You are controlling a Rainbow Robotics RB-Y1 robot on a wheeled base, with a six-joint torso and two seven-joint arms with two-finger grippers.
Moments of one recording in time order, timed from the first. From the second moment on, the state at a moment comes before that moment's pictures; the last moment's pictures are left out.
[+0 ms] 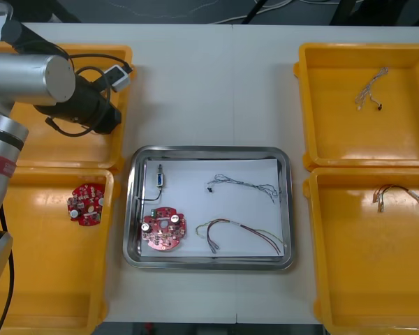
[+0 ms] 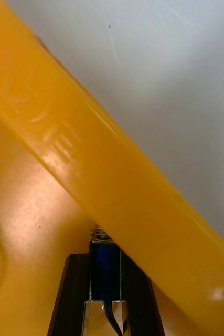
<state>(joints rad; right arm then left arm) -0.37 -0.81 -0.38 -1.99 -0.77 1.92 1.31 -0.74 0.49 -0.06 -1.25 0.59 1.26 -2.20</state>
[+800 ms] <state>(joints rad) -0.17 -0.67 -0.41 -2.18 -0.75 1.92 1.31 -0.74 0.50 0.04 -1.32 0.71 1.48 -2.19</state>
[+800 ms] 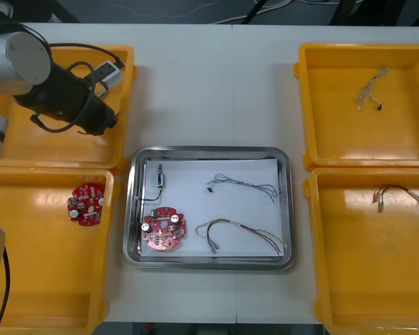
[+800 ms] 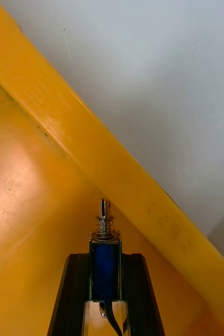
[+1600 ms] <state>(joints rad) -0.09 -0.63 -0.41 -2.27 -0.73 1.92 1.31 -0.69 0.62 0.13 -1.59 0.74 1.78 -2.14</state>
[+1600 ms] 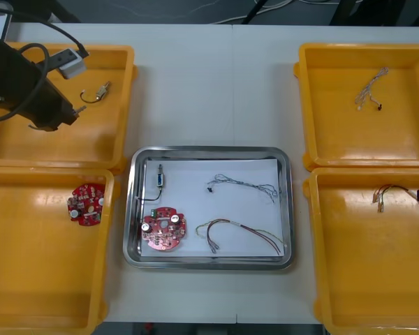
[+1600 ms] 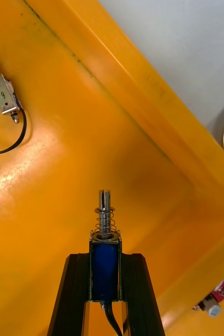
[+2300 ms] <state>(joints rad) -0.09 -0.63 -0.41 -2.27 -0.73 1.92 1.31 -0.52 0.63 0.07 -2.08 0.70 1.91 -1.56</state>
